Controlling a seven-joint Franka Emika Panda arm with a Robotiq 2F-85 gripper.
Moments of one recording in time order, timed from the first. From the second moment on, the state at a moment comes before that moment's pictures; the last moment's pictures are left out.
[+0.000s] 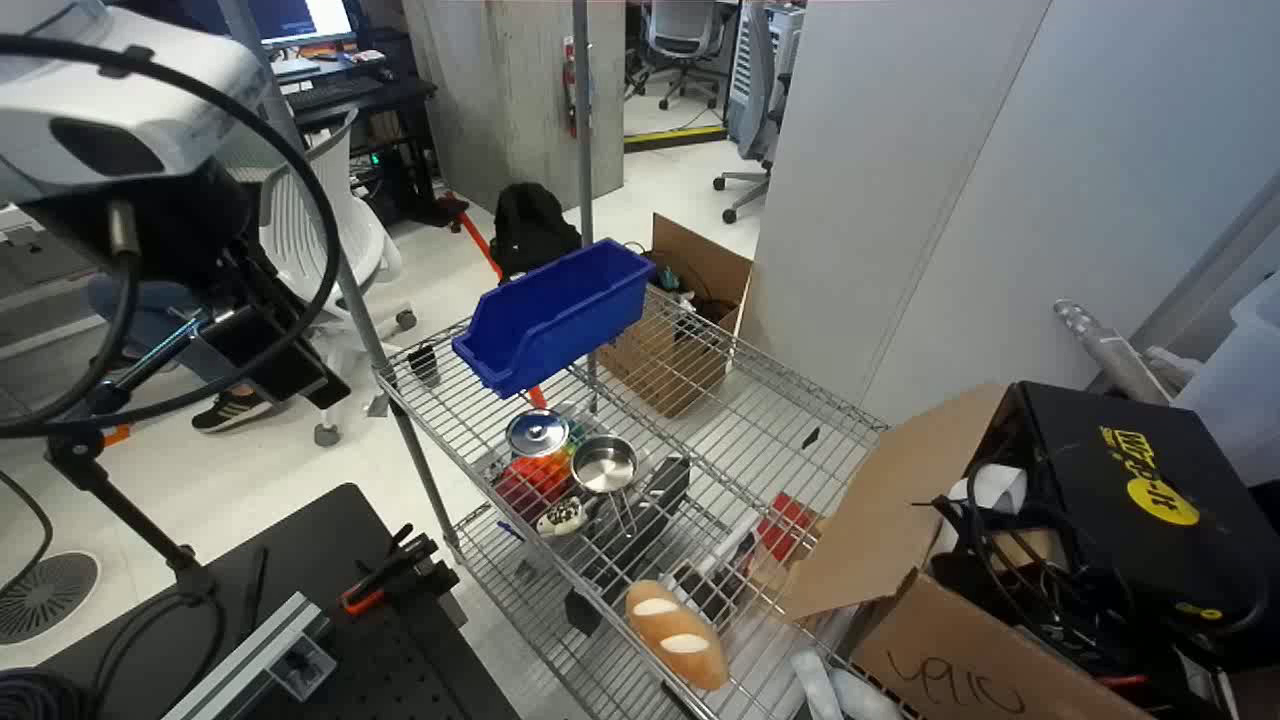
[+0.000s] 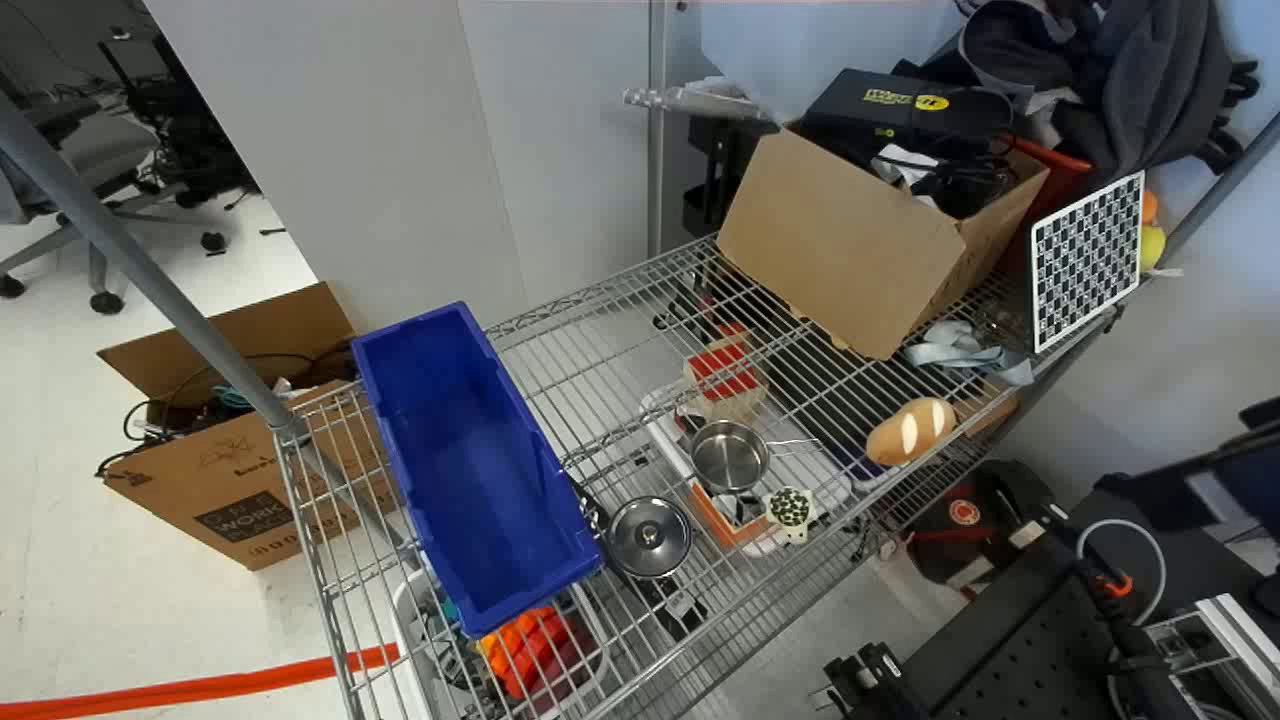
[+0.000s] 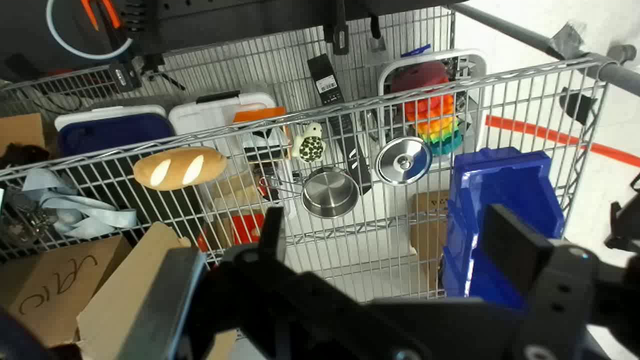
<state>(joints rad) 0.11 -0.87 0.21 -2.78 0.16 2.18 0.29</state>
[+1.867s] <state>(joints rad) 0.03 0.10 0.20 -2.39 -0.07 2.54 0.59</state>
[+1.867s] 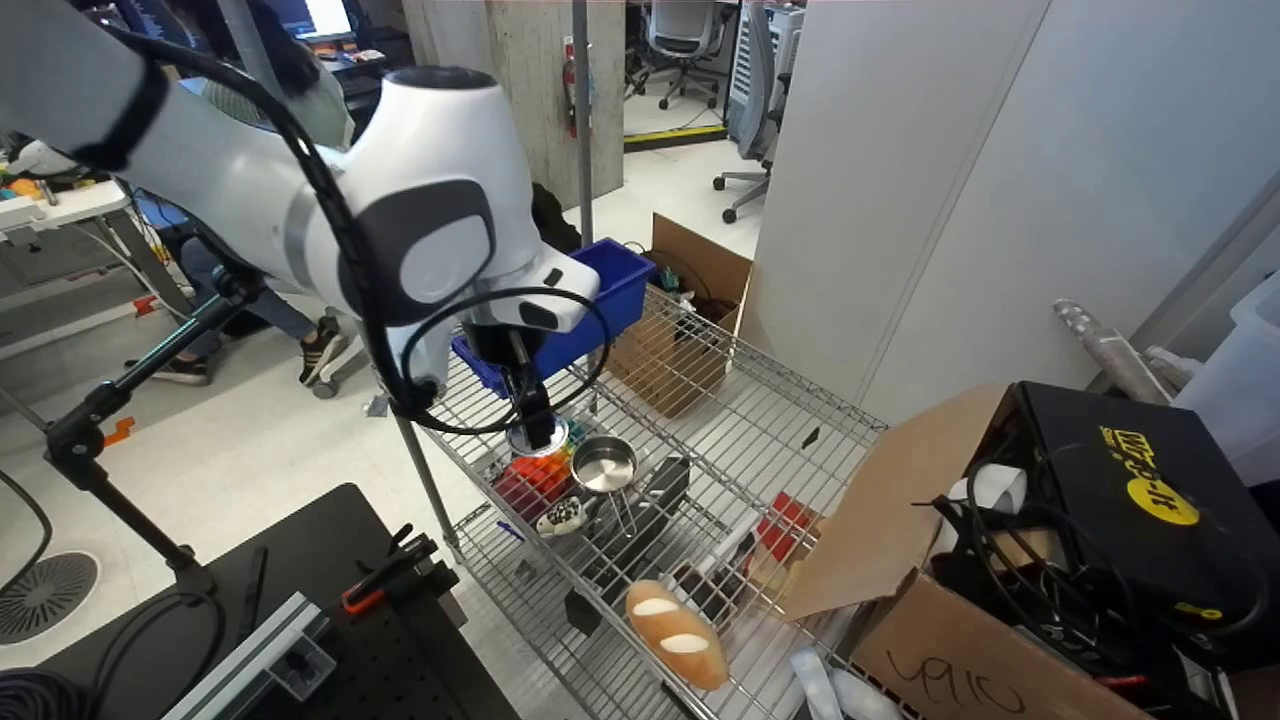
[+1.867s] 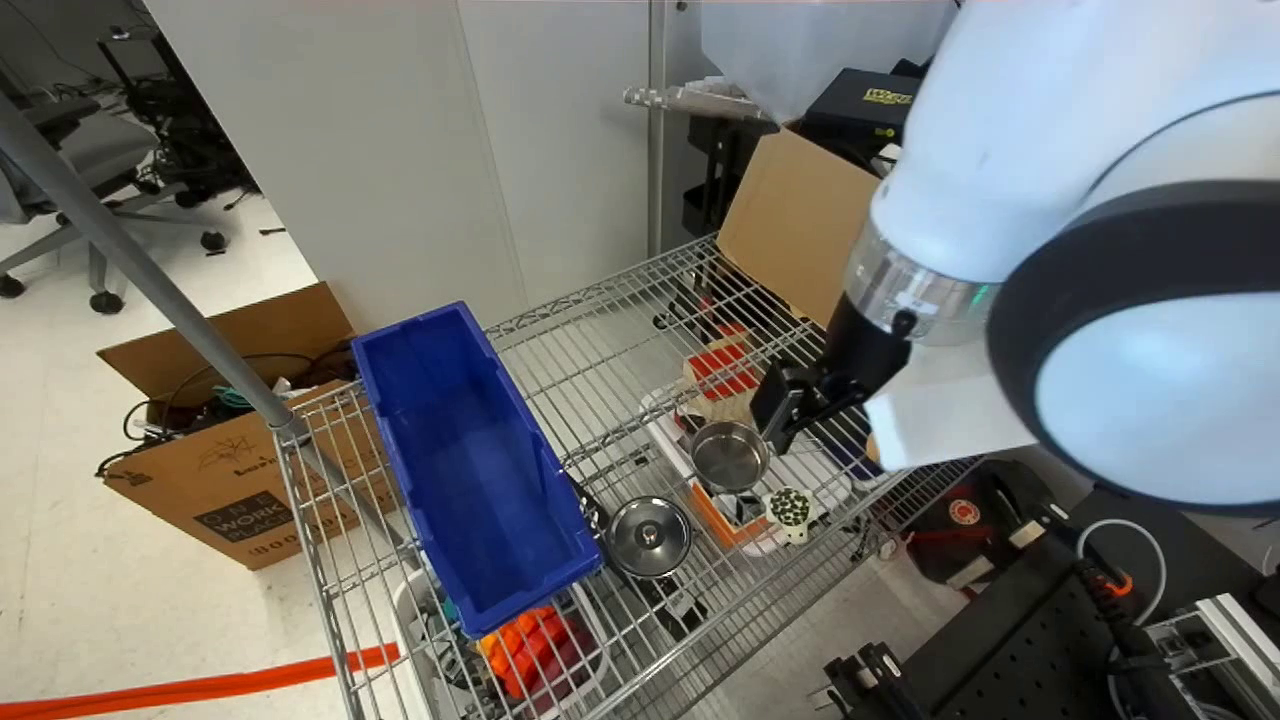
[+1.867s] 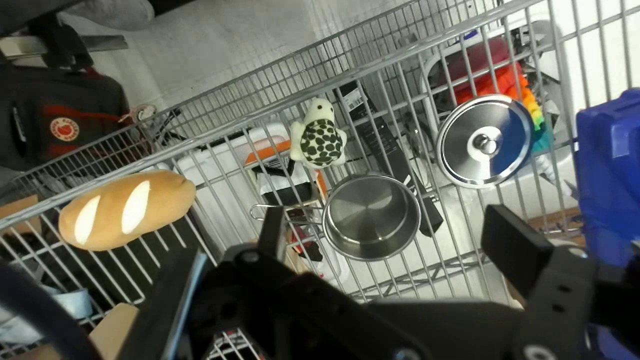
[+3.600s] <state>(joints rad) 0.36 0.81 0.01 -1.78 0.01 2.55 0.74</state>
